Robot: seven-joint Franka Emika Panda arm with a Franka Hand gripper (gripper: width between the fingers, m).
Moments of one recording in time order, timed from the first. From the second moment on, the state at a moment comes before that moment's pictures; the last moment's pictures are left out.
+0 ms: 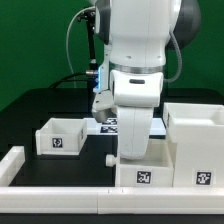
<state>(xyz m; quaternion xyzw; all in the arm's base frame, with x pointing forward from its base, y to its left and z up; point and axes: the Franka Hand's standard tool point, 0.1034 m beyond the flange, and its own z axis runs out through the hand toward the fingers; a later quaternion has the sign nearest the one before) 0.554 -0.008 0.028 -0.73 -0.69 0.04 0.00</state>
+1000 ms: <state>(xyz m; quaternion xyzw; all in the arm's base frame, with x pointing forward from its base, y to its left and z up) 0.538 -0.009 0.021 -0.72 -0.69 0.05 0.01</state>
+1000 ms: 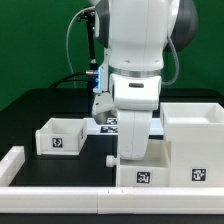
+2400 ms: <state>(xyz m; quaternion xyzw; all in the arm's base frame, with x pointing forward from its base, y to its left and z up) 0.542 -0.009 0.020 -0.73 -0.68 0.05 0.01</state>
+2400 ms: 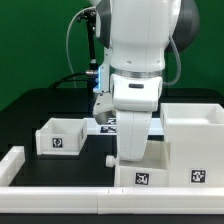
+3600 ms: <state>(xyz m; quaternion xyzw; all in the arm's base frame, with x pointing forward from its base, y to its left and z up) 0.544 0.001 0.022 -0.74 -0.67 0.04 0.01</state>
